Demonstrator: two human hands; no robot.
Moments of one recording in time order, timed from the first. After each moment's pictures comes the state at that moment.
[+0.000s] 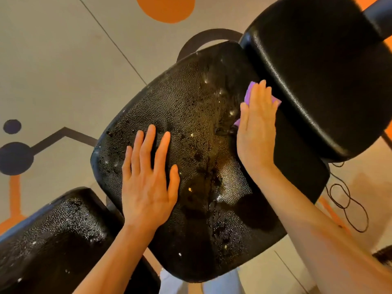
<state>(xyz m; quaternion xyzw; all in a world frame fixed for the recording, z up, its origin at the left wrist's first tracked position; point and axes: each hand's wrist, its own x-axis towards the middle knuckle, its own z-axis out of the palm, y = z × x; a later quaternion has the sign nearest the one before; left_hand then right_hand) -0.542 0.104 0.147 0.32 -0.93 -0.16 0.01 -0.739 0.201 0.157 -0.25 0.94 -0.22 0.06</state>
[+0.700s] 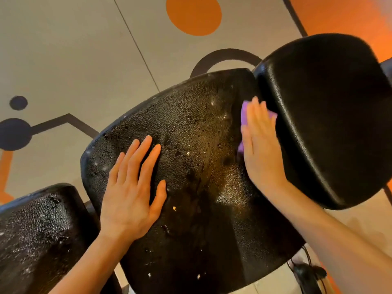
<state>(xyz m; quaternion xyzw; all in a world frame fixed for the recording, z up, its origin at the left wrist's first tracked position) -0.546 0.102 0.148 0.34 -0.92 -0.20 0.04 -0.787 0.205 0.162 -0.42 0.88 -0.18 0.13</state>
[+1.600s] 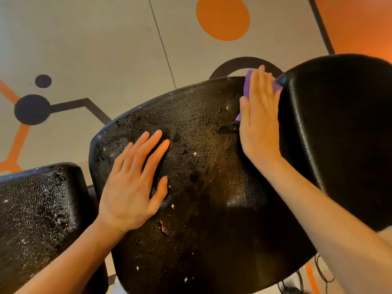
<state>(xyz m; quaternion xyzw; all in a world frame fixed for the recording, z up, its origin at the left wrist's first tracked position) -0.544 0.103 0.145 0.33 -0.92 -0.19 0.05 -0.807 0.145 0.163 -0.46 0.86 -0.17 0.11</state>
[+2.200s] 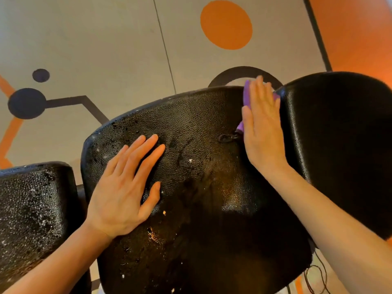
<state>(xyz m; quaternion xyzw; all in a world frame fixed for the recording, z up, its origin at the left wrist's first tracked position) -0.545 0.103 0.146 0.33 -0.92 -0.19 0.05 -0.829 0.141 0.166 -0.53 0.83 -0.14 0.10</state>
